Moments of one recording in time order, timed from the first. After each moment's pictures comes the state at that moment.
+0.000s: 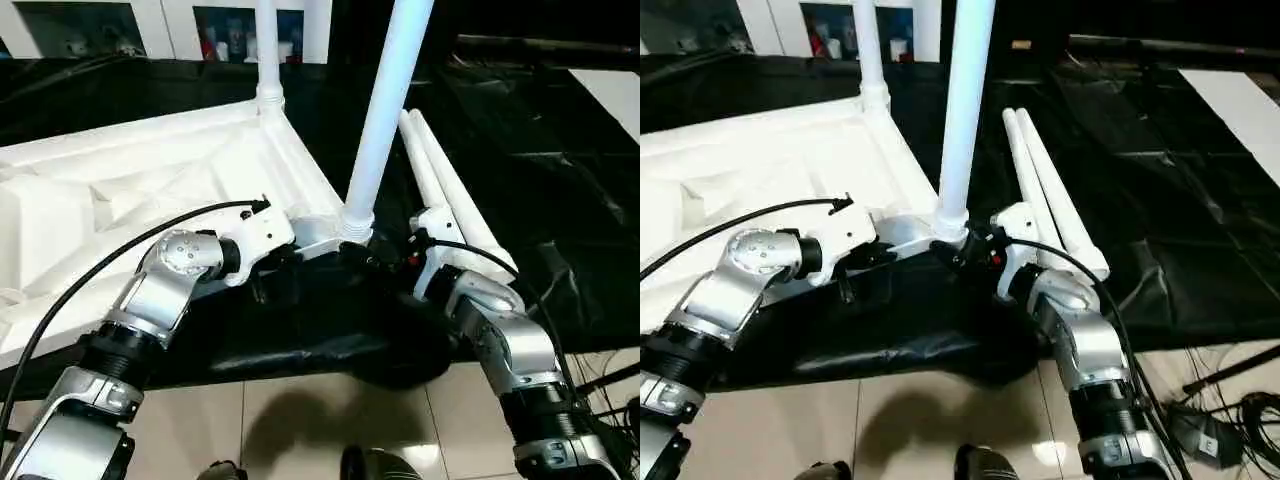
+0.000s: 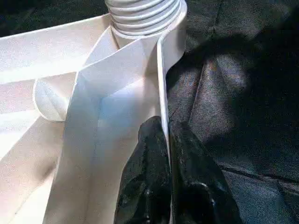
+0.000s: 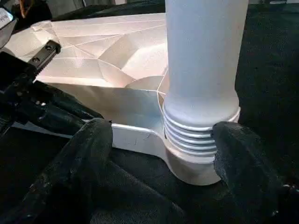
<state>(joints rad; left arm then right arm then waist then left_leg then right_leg) -0.60 0.42 -0.27 0.40 0.11 0.17 -0.91 -0.39 -0.17 0.04 0.27 0.26 0.24 0.68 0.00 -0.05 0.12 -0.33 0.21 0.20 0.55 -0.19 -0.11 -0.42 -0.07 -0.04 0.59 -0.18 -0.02</state>
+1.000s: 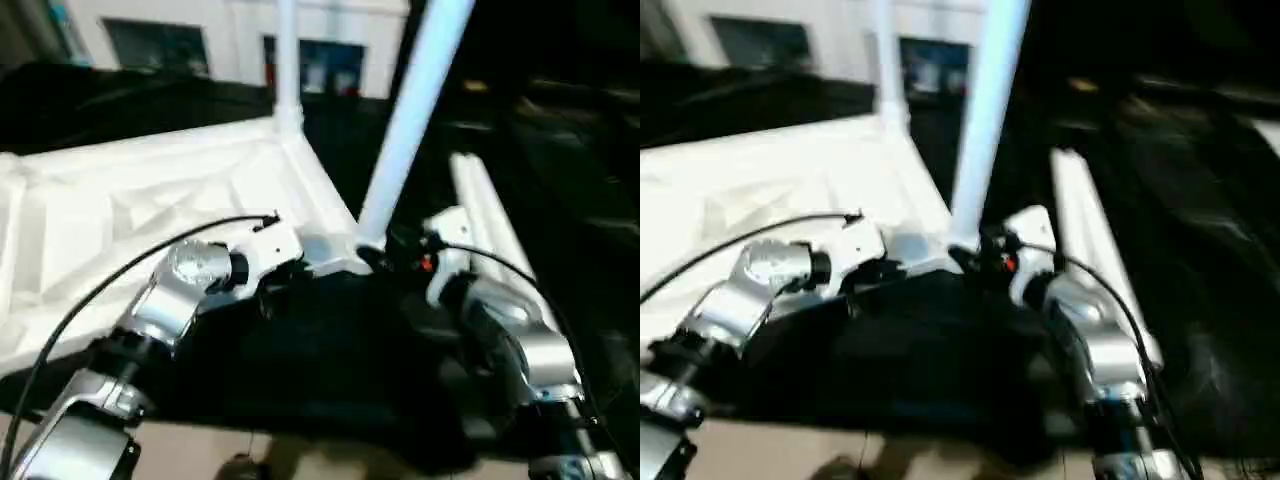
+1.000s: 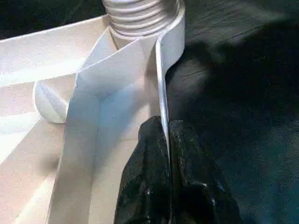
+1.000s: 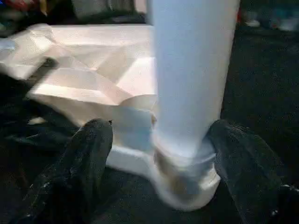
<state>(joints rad) -0.59 0.45 -0.27 0.45 0.09 0.10 -0.96 -0.35 -0.18 0.06 0.12 0.25 0.33 0.61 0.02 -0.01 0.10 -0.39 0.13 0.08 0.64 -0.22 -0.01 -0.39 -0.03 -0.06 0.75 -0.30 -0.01</state>
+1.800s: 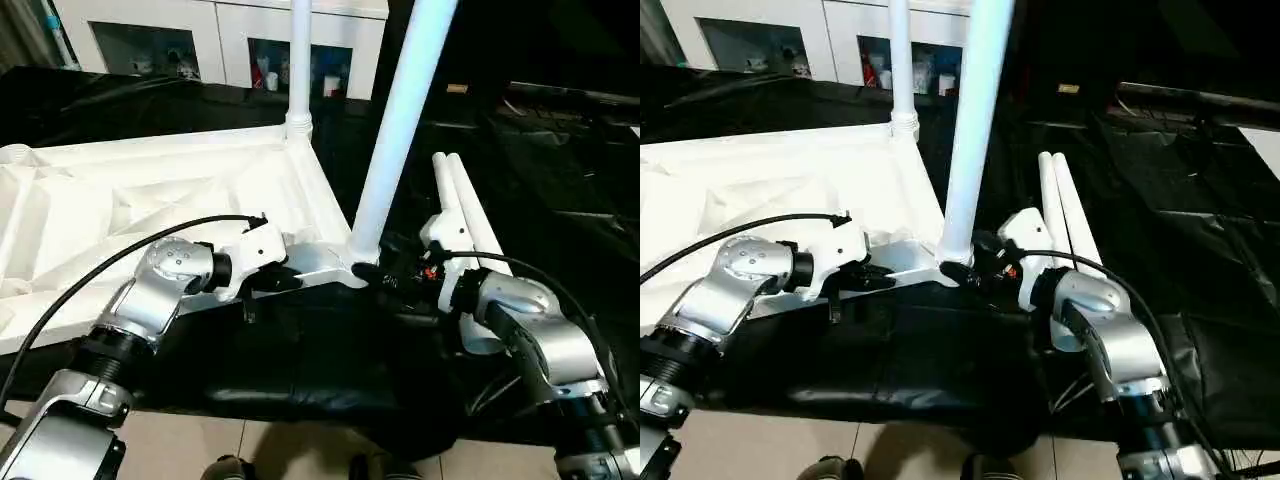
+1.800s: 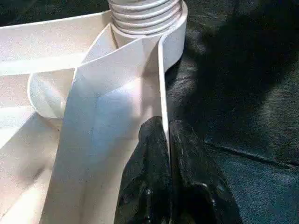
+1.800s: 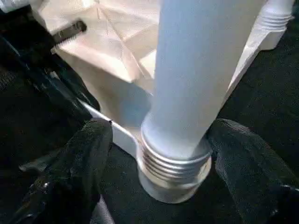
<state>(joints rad) -0.59 0.47 -0.28 0.45 0.04 0.10 -1.13 -0.37 -0.34 0.13 0.16 0.21 0.28 0.81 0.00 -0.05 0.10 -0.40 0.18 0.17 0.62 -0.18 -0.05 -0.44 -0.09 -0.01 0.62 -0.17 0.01</state>
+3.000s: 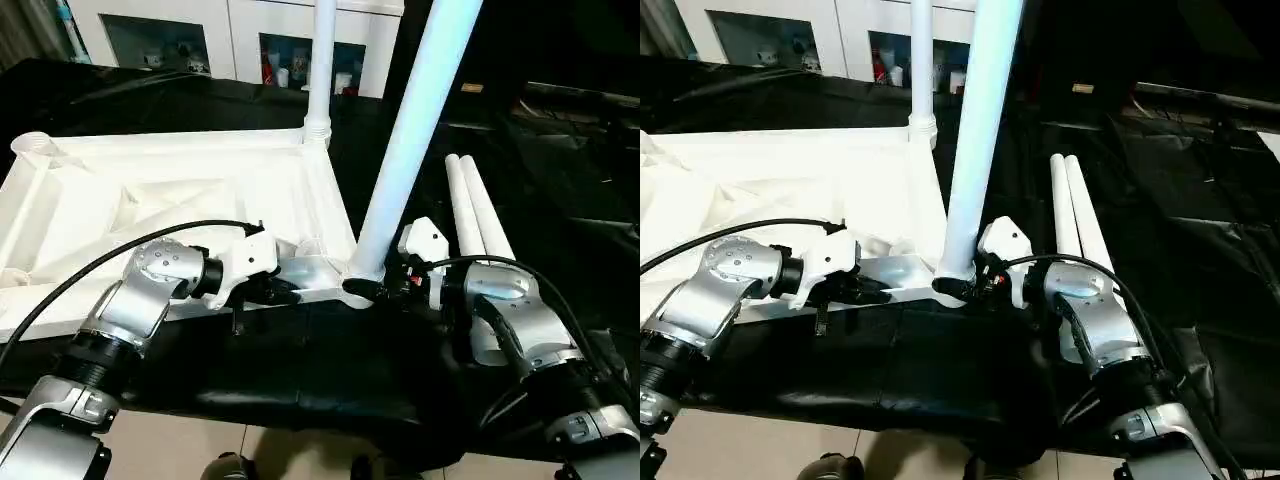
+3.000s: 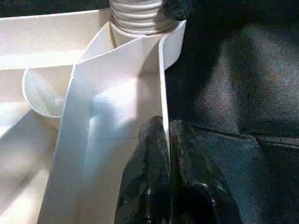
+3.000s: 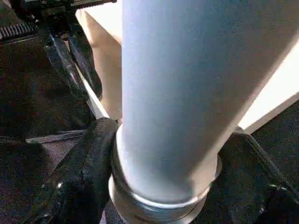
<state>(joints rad) -0.56 0.50 -0.28 0.39 0.02 0.10 -1.24 -0.49 -0.35 0.20 0.44 0.15 0.04 1.00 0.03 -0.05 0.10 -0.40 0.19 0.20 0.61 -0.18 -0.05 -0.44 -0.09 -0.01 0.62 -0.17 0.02</state>
